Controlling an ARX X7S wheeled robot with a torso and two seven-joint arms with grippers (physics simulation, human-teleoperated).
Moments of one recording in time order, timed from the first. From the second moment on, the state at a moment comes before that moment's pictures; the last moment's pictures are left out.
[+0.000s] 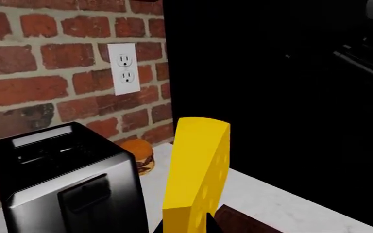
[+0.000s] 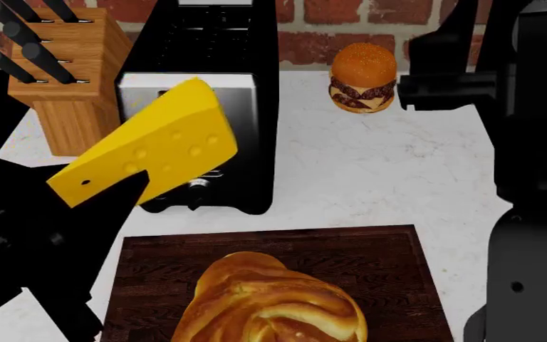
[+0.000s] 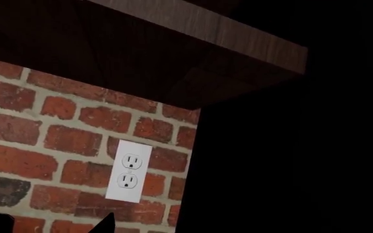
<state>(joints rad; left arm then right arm) -0.78 -0.22 -0.19 0.82 -0.81 -1.52 0.22 0.83 0.26 -0.02 -0.47 -0.10 0.86 -0.01</state>
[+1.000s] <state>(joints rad) -0.78 -0.27 -0.13 0.54 -1.51 -1.53 -0.32 0.83 0.21 0.02 -0.48 -0.19 0.88 -0.09</state>
